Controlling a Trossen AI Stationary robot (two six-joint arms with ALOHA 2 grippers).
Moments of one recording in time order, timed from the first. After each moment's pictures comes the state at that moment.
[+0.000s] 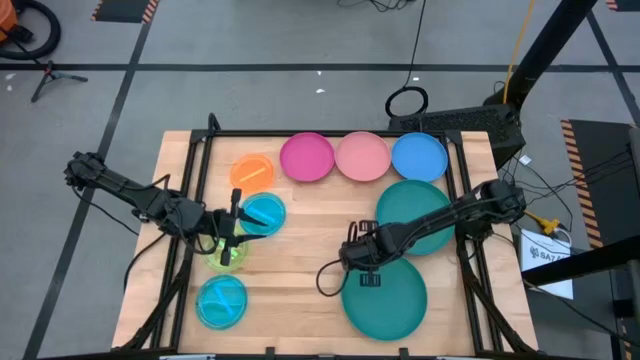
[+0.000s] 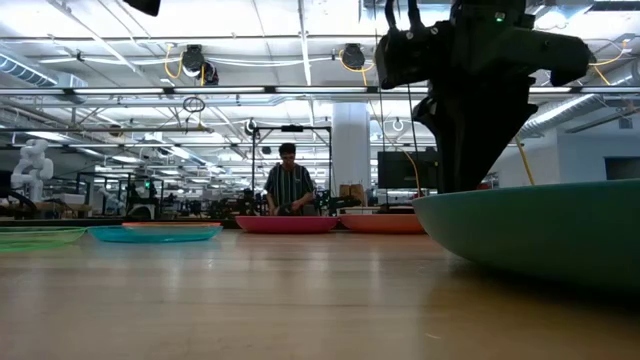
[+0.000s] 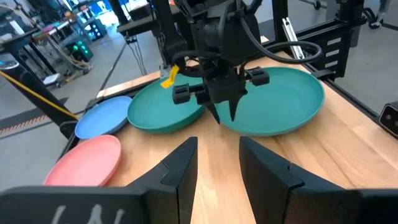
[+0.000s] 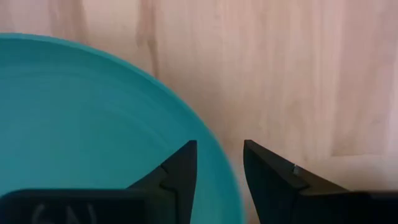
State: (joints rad) left arm -0.41 0.79 0.64 -0.13 -0.32 0.19; right arm 0.31 1.80 1.25 -0.86 0.10 0.33
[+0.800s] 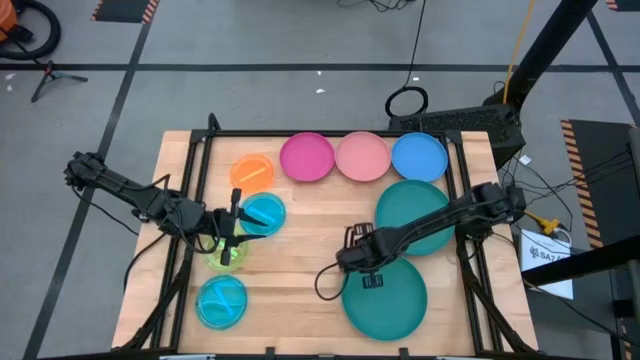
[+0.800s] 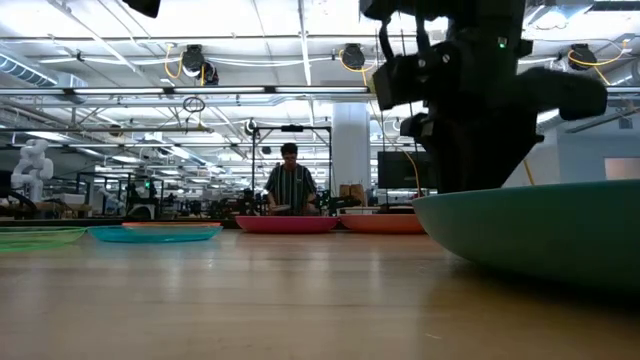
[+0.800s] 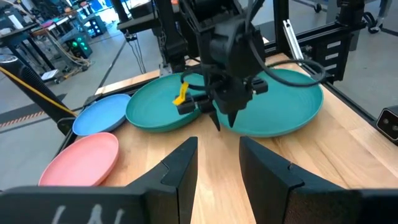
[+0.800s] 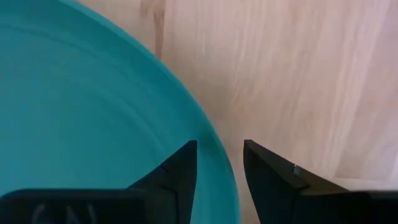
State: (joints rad) left arm -0.41 0.79 0.64 -0.13 -0.32 0.17; right arm 0.31 1.86 1.25 -0.85 0.10 0.17
